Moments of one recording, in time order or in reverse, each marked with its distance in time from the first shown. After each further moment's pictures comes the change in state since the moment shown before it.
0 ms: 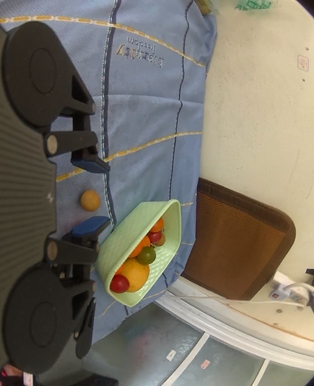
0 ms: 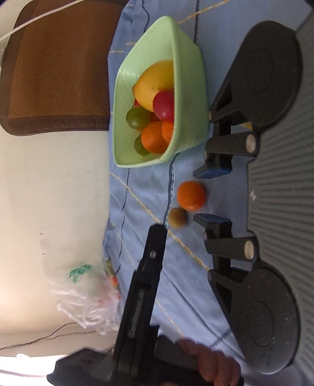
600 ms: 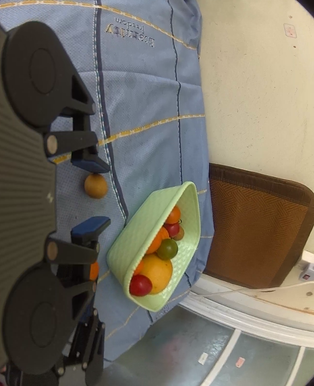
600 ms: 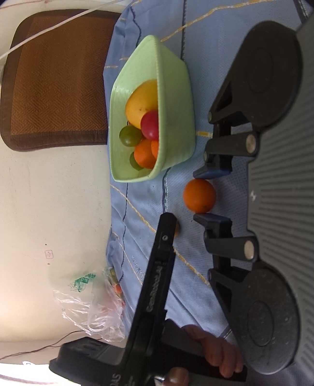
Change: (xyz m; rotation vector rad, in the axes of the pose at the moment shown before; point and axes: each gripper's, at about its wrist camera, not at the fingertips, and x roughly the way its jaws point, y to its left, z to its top) left arm 0.036 -0.031 -0.010 0.148 0.053 0.055; right arm -0.029 -0.009 -0.022 0.058 -0.047 -0.023
